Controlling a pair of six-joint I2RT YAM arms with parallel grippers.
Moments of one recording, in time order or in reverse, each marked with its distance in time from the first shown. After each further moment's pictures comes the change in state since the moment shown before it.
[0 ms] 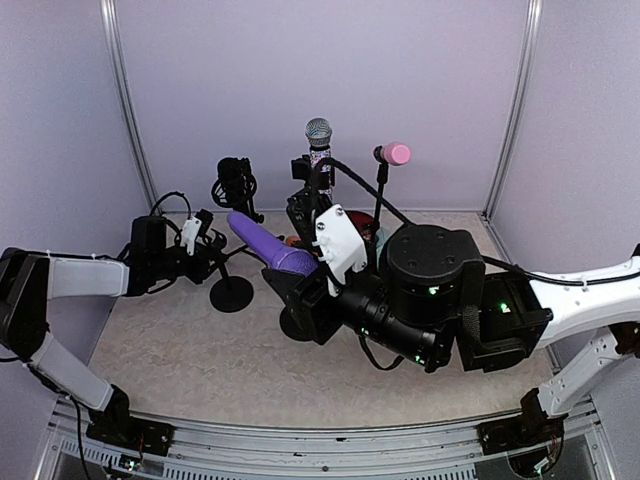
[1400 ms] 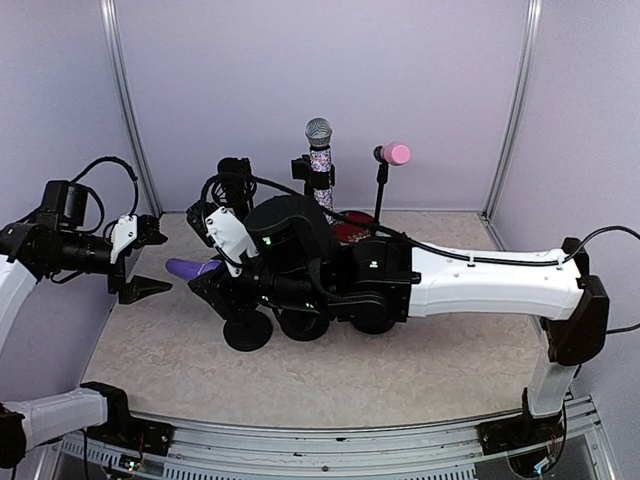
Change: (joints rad) left arm 0.136 -0.568 0.407 -1.274 0.283 0.900; right arm -0.180 0.426 0.459 -0.223 -0.435 0.093
